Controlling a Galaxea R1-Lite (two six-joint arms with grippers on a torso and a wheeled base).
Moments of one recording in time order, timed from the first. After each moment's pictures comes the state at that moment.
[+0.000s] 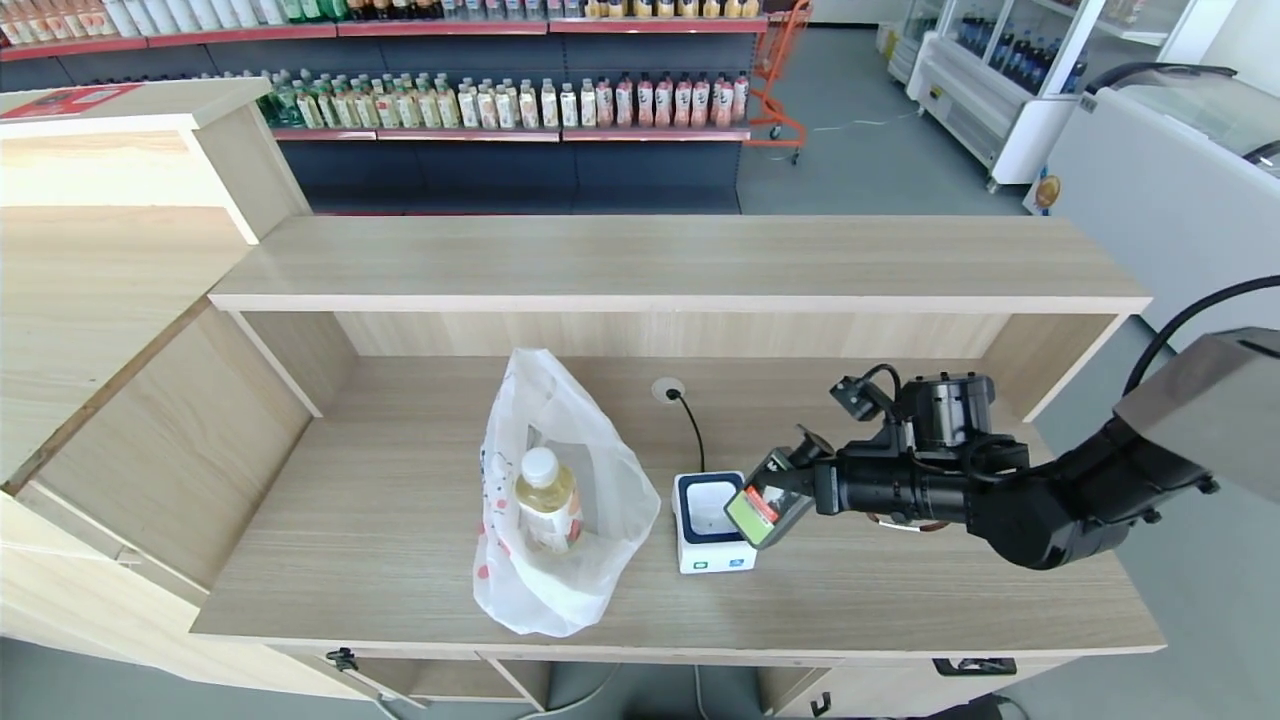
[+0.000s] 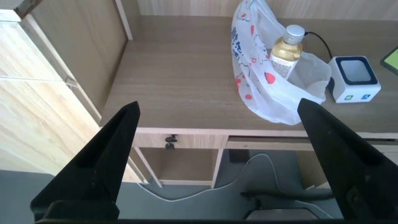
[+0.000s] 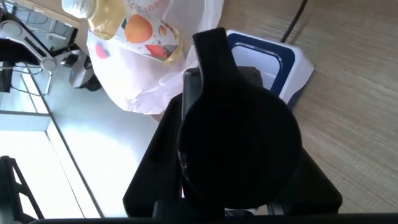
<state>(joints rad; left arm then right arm) 0.00 0.00 0.00 0.00 -0.02 0.00 0.28 2.13 -0.92 -0.76 0.60 0.14</state>
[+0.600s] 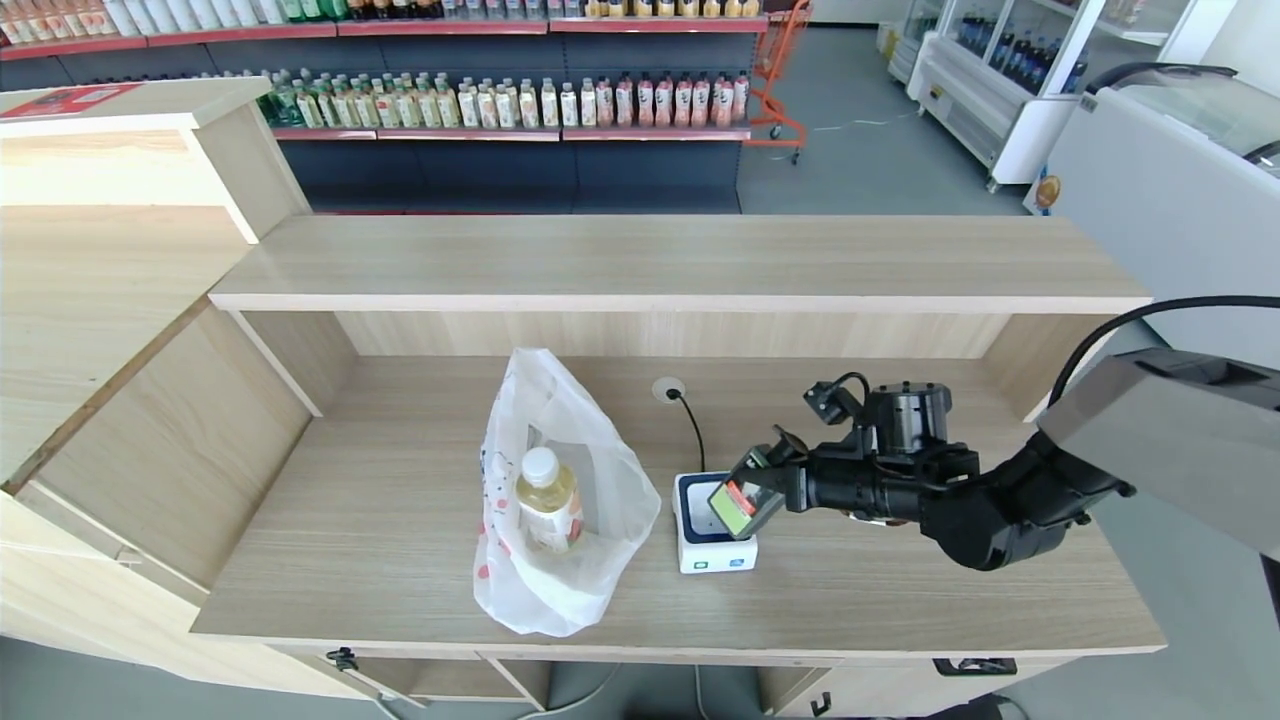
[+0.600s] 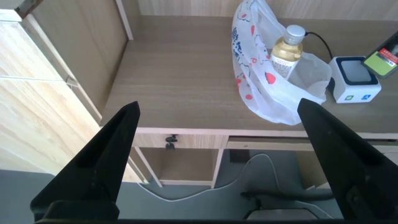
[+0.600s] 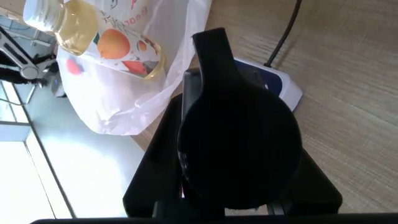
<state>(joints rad) 0.00 0.00 0.00 0.00 -0.02 0.00 0.31 2.26 -1.00 -0.84 0.55 0.13</state>
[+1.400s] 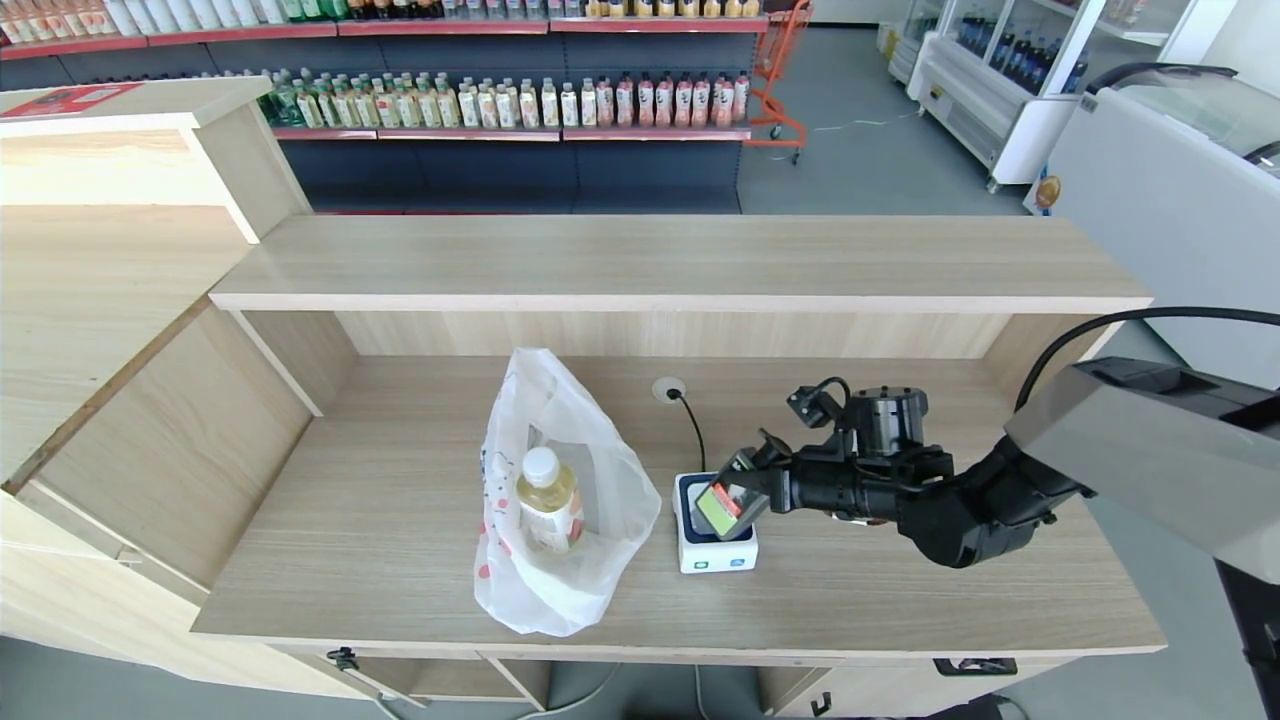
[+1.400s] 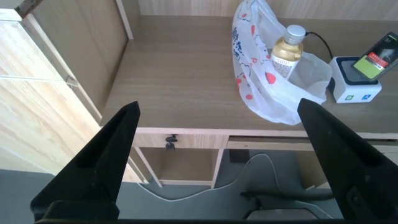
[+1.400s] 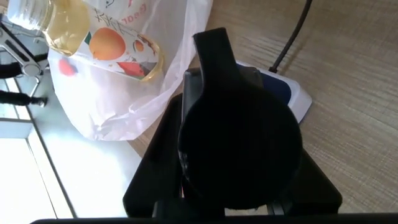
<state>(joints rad) 0.00 0.00 0.00 0.00 -0.02 0.00 0.32 2.32 -1.07 -0.84 0.54 0.14</state>
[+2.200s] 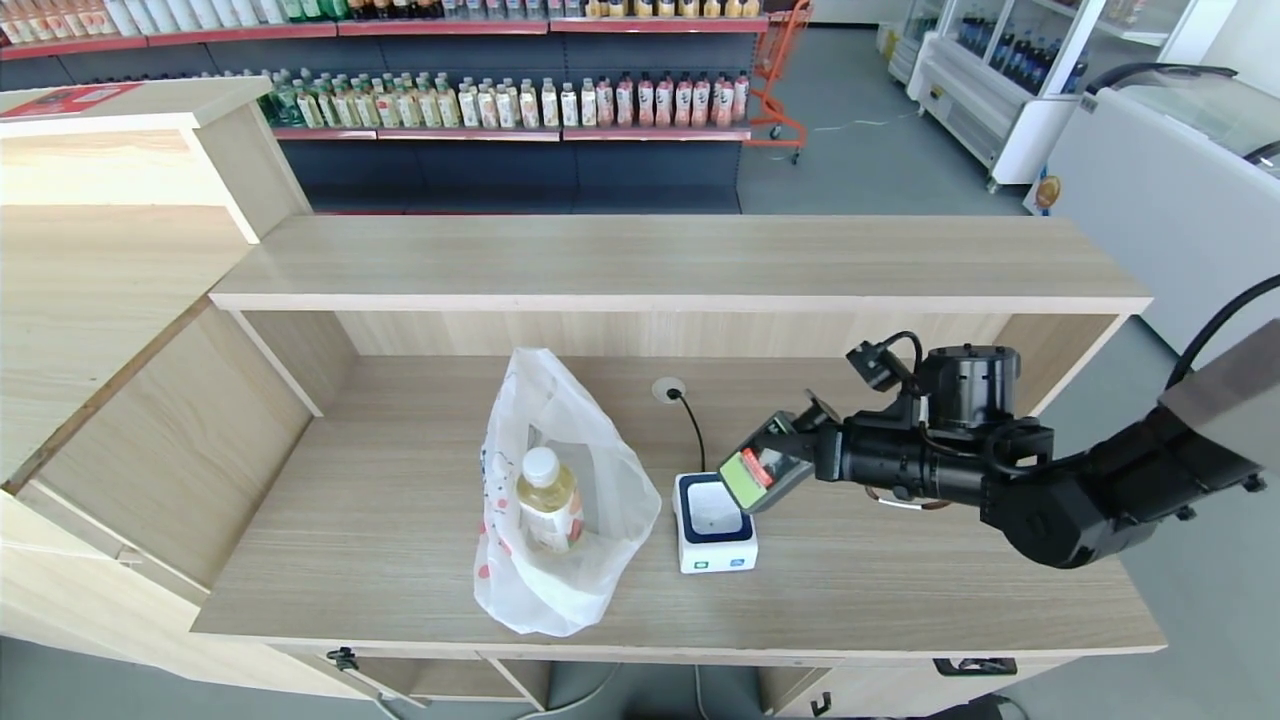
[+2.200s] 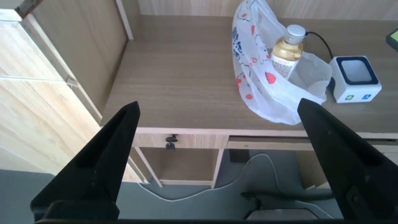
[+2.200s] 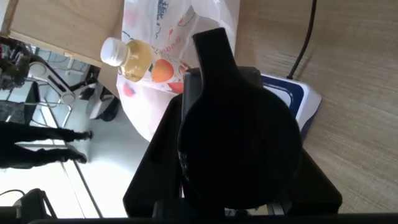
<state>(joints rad) 0.00 0.00 0.00 0.00 -0.02 0.00 0.31 2.03 -0.88 -0.84 0.56 0.29</state>
